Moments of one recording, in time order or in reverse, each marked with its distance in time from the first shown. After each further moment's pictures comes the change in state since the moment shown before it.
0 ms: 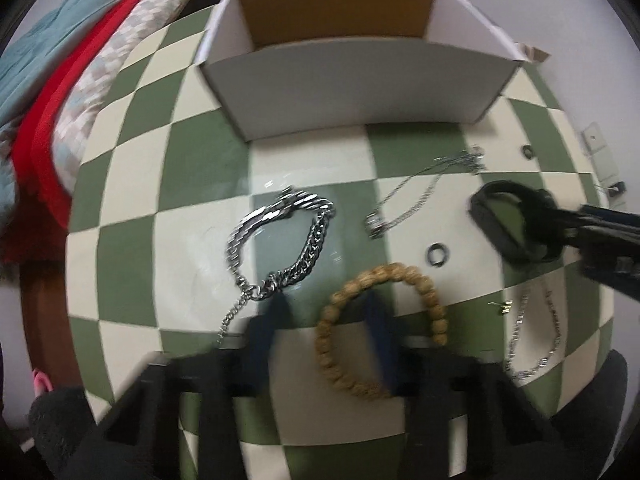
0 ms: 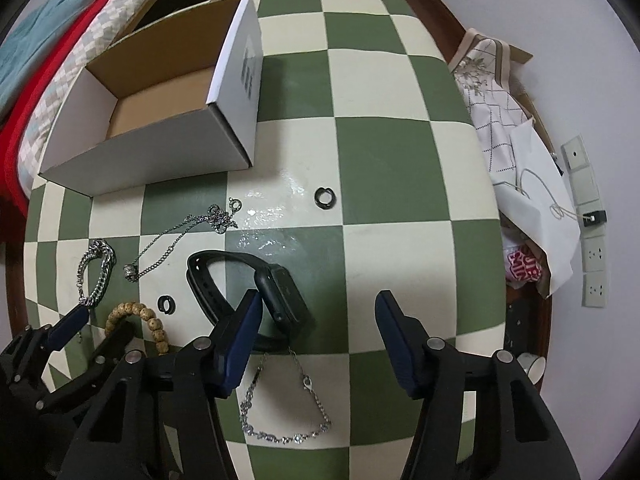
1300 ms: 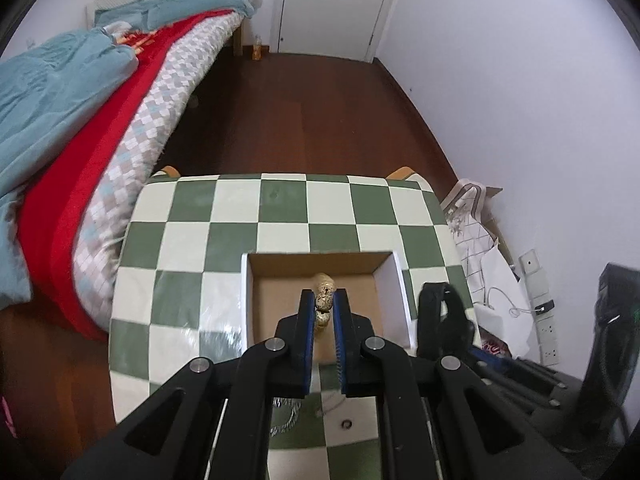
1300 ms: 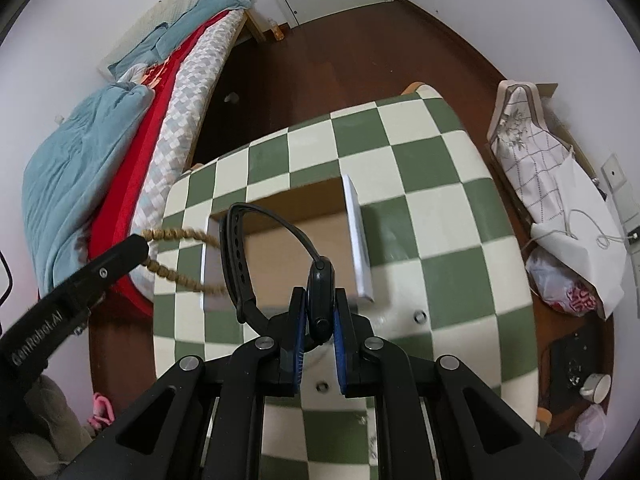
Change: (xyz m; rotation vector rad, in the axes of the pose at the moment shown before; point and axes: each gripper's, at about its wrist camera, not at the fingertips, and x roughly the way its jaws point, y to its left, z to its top) left arm -0.148 0.042 0.150 -0.116 -0.290 -0.179; right arm -0.118 0.018 0.070 0.138 -0.207 0.326
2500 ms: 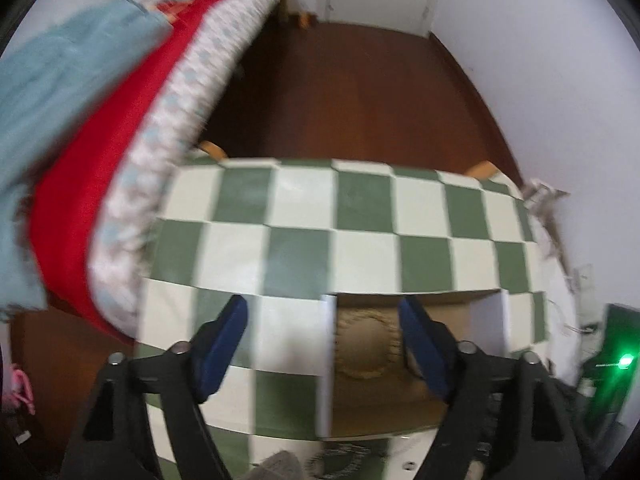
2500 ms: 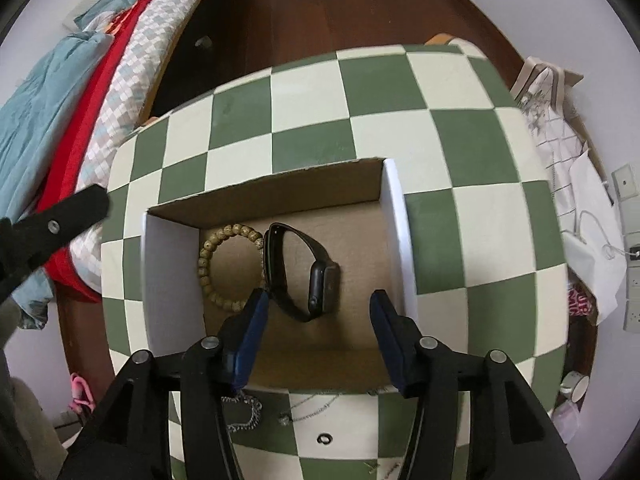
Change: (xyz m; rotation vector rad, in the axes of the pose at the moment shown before) left arm 0.065 0.064 0.036 -0.062 0.077 0.201; right arm 0.111 0.025 0.034 -0.050 0.186 -0.143
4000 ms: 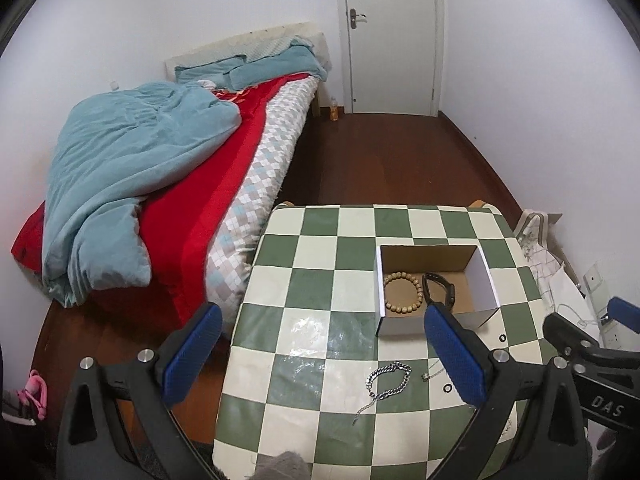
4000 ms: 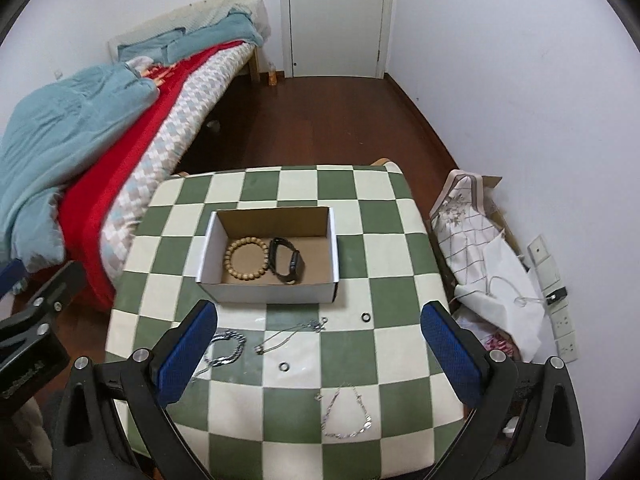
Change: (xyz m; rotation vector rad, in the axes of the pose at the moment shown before) left arm -0.165 0.029 -0.158 0.019 -0.363 0.118; right arm -0.185 0.020 -0.156 -0.142 -0.440 -0.158
